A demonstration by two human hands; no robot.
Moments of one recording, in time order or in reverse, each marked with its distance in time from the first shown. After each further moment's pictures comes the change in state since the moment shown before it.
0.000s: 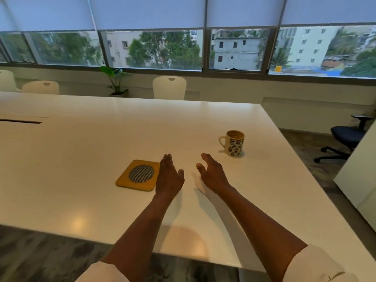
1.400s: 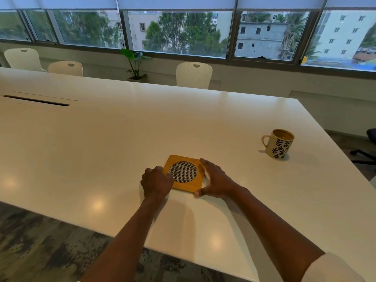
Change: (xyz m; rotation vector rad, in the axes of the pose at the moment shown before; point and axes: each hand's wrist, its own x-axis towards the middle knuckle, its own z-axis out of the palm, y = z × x) left_hand 0.036 -0.150 -0.081 0.156 0.027 -0.366; right_hand 0.035 -0.043 0.110 -0.219 -0.517 -0.120
